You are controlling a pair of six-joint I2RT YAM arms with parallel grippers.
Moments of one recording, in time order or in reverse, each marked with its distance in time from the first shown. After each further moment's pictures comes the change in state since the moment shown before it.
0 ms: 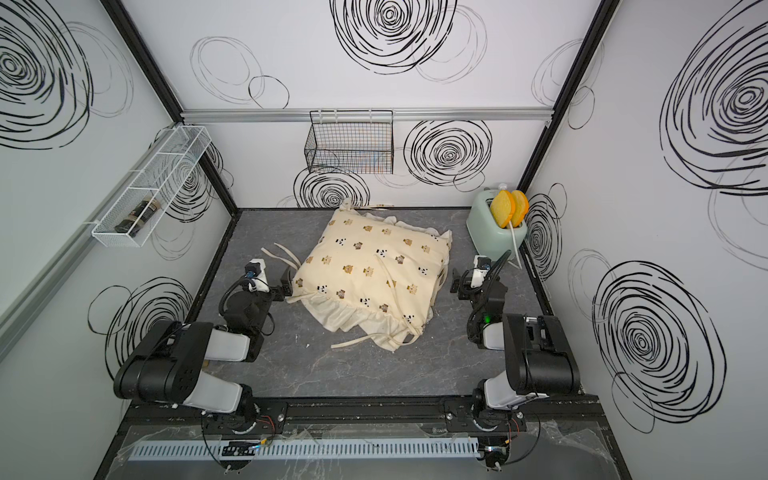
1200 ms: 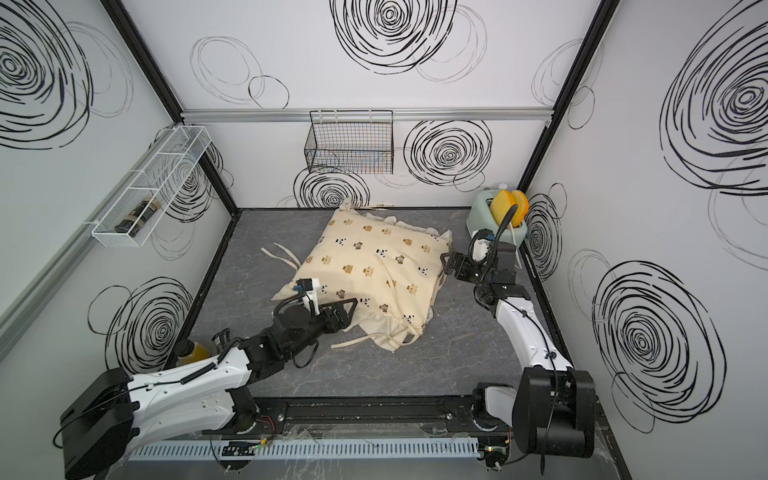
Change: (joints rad) left arm -0.869 -0.415 0.180 -0.930 -0.216 -0.934; right arm -0.002 -0.304 0.476 -1.132 -0.390 0.314
